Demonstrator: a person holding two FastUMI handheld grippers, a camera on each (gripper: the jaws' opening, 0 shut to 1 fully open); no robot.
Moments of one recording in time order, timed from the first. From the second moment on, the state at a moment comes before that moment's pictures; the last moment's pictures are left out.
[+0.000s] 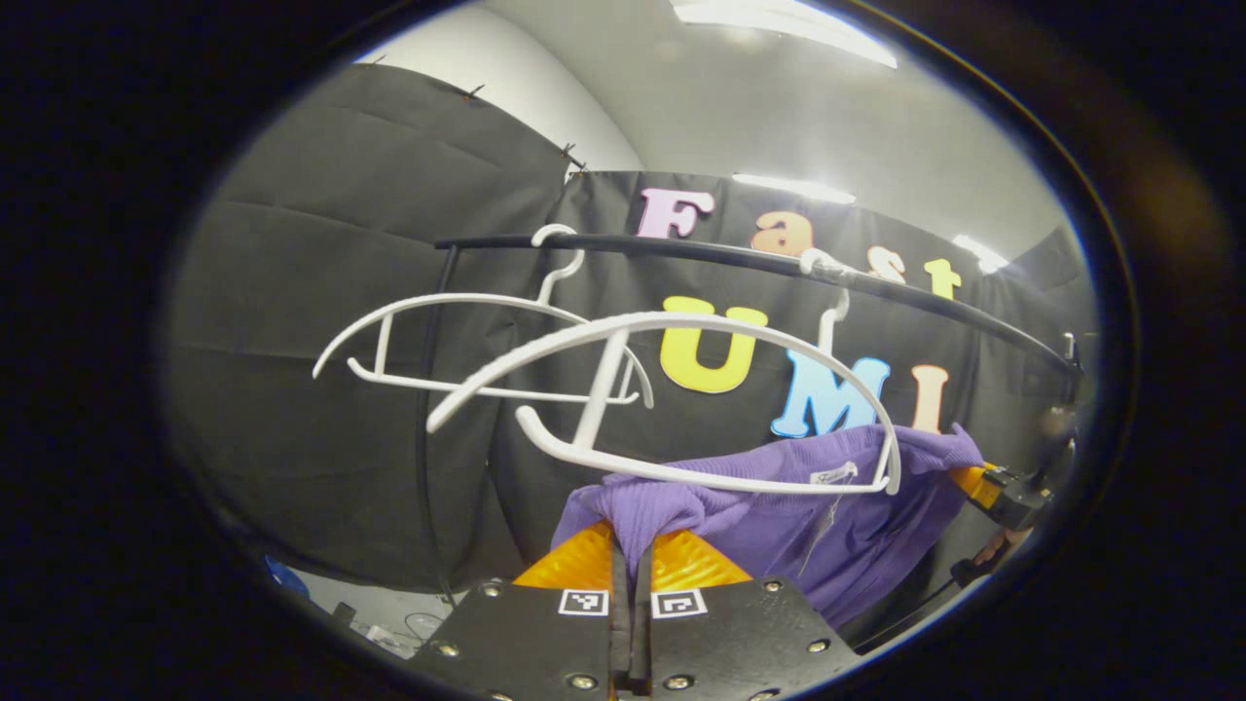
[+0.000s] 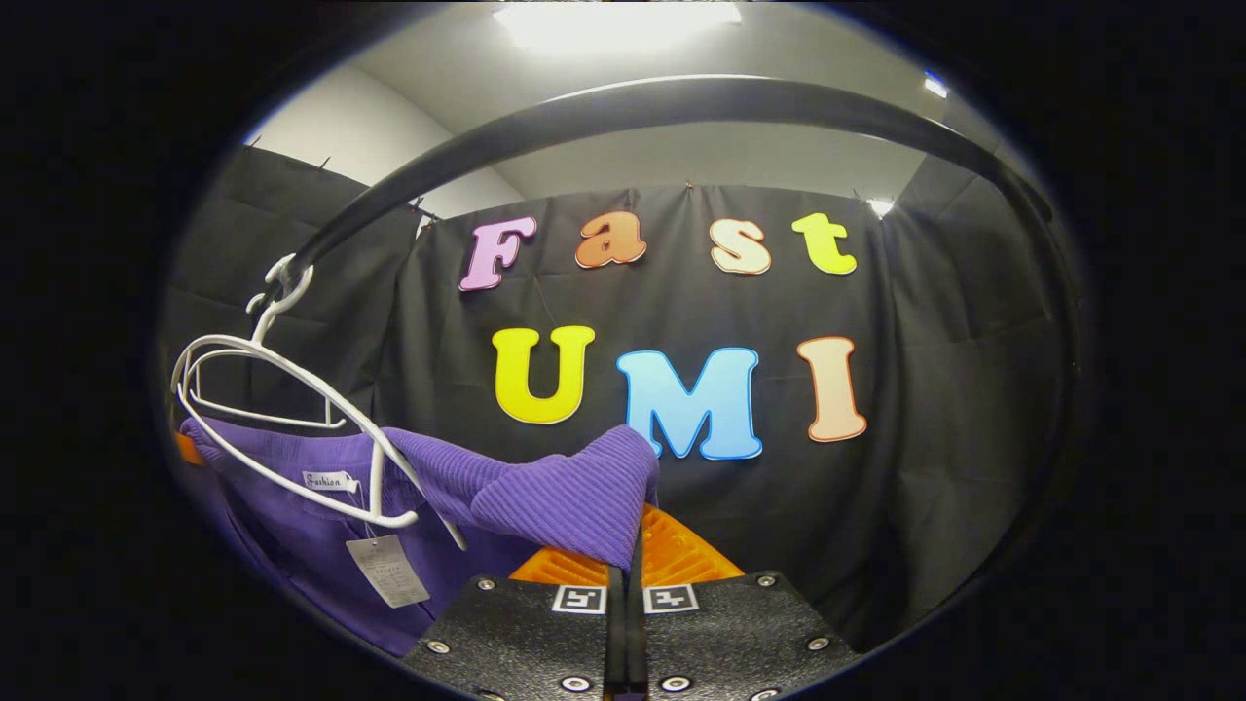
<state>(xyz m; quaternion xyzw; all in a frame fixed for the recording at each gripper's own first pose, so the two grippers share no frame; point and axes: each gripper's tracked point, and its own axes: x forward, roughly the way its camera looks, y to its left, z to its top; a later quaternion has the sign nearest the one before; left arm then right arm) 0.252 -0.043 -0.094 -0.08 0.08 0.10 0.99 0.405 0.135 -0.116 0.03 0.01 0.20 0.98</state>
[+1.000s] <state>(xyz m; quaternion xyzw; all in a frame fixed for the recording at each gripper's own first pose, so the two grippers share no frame) 0.196 -0.093 -0.164 -0.10 0.16 0.01 0.98 0.278 0.118 -0.182 0.02 0.11 0.20 0.97</state>
